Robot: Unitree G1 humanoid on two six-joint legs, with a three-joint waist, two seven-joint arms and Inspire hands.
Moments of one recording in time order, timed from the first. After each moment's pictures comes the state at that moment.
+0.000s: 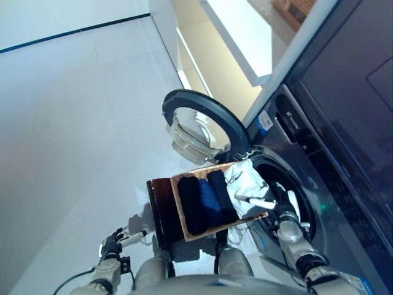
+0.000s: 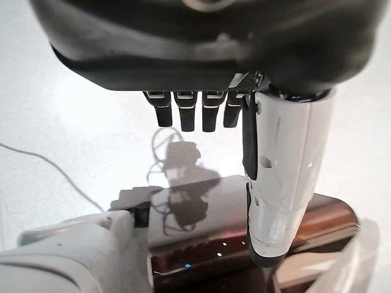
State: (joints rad) left arm -0.10 0.23 -0.10 1.33 -0.31 -0.20 0.18; right arm -0.20 -0.35 0.22 1.05 0.11 -0.13 -0.34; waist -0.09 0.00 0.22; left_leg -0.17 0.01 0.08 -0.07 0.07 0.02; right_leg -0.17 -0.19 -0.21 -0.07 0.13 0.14
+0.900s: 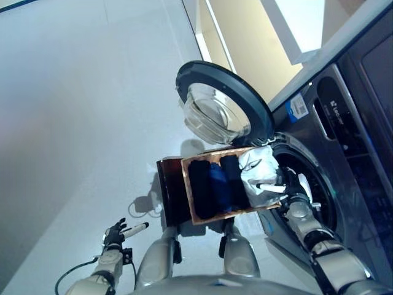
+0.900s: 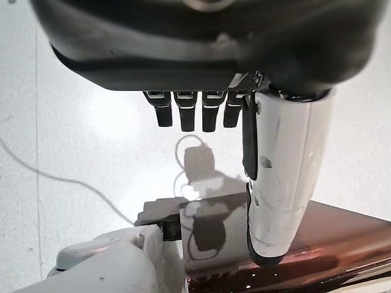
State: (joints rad) left arm -0.15 0.23 -0.13 1.33 -0.31 -0.23 0.17; right arm -0.34 -0.45 0.22 1.04 0.09 -0.13 -0.33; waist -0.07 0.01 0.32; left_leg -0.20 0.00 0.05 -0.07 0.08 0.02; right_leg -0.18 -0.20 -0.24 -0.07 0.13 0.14
